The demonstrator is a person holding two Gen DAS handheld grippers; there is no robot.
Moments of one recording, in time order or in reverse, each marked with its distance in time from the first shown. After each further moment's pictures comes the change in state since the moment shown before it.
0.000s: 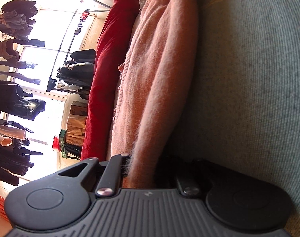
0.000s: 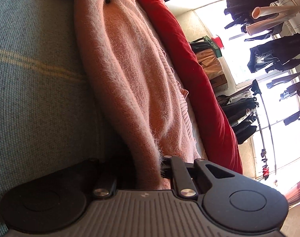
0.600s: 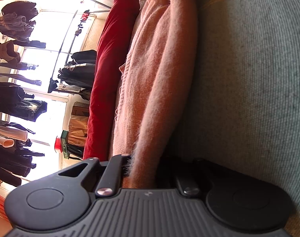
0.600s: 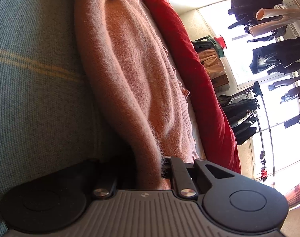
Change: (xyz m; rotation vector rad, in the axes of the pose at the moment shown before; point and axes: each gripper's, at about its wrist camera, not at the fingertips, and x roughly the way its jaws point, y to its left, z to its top) left arm -0.002 -0.004 0.001 0.009 0.002 0.012; right arm 0.005 0.001 0.005 -0.030 0.021 -0.001
